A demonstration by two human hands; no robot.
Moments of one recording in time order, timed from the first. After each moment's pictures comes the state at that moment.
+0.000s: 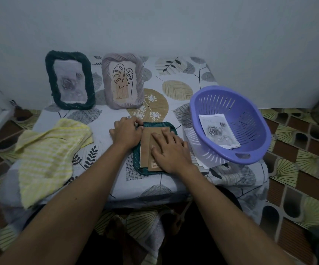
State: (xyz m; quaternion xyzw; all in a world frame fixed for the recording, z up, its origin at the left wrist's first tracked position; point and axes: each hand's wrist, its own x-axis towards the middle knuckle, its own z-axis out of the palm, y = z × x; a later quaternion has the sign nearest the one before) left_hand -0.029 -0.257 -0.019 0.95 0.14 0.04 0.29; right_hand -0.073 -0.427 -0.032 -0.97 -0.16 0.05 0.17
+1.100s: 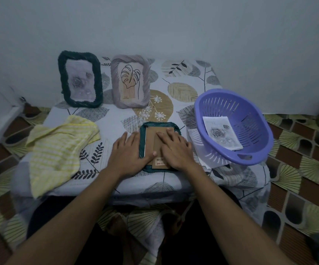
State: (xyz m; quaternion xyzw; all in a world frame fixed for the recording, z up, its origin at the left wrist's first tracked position) left_hand -0.106 -0.245 -0.047 0.99 -0.01 -0.01 0.16; right_hand -0.069 -0.430 -0.025 -0.96 -0.14 0.11 0.21
